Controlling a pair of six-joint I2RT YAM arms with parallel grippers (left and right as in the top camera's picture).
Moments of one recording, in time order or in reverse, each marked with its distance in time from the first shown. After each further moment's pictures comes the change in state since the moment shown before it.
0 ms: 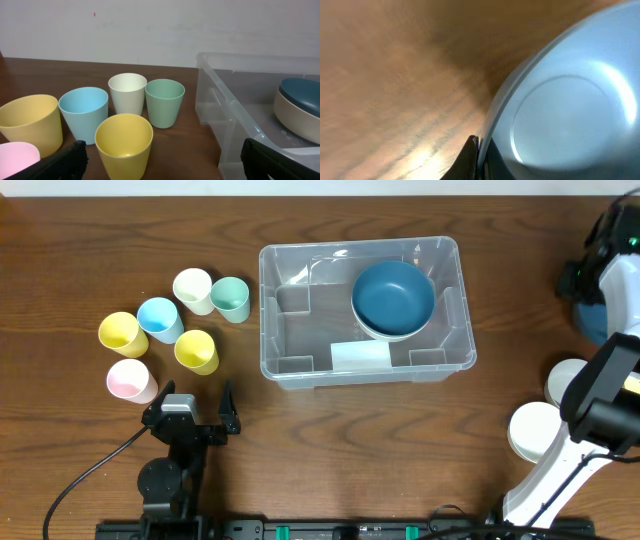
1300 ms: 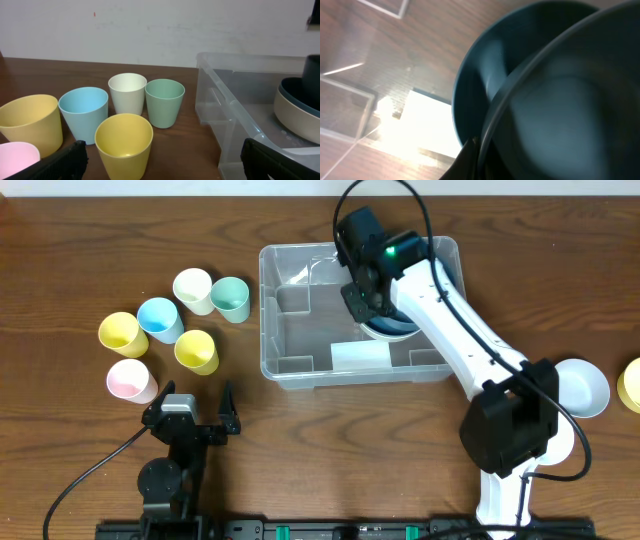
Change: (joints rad) left arm 0.000 0.000 0.000 0.000 0.000 0.000; right arm 0.873 -0.091 0.014 -0.222 -0.060 0.034
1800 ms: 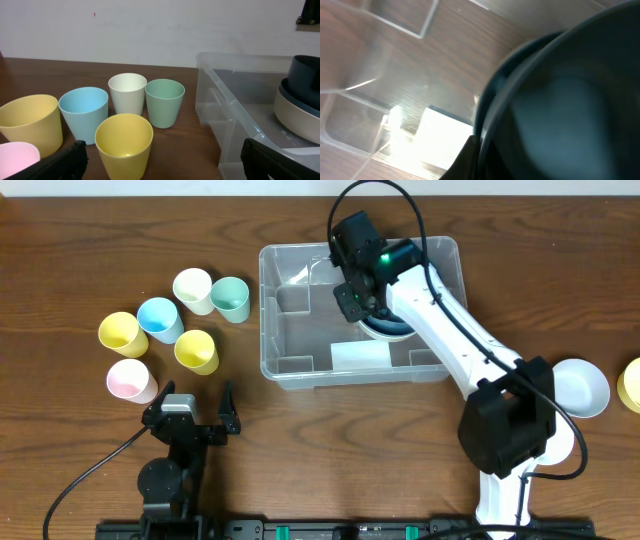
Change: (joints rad) left arm 0.000 0.000 0.000 0.000 0.000 0.000; right arm 0.020 0.002 -0.023 0.094 -0.039 0.000
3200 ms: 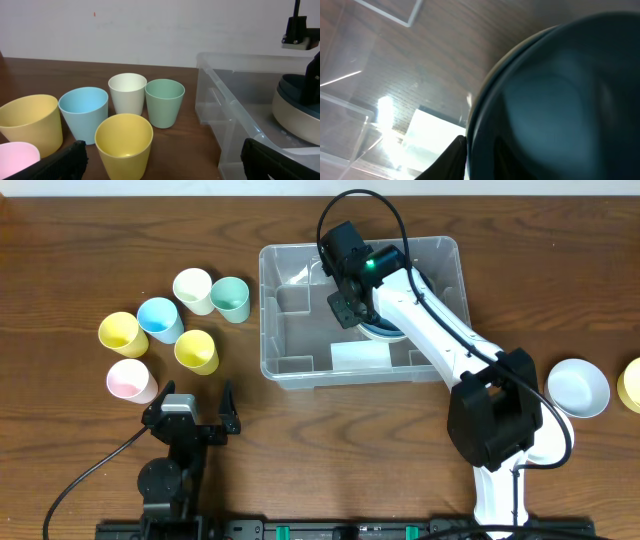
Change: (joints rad) left arm 0.000 0.000 0.000 0.000 0.000 0.000; right arm 0.018 0.057 -0.001 0.000 0.056 -0.013
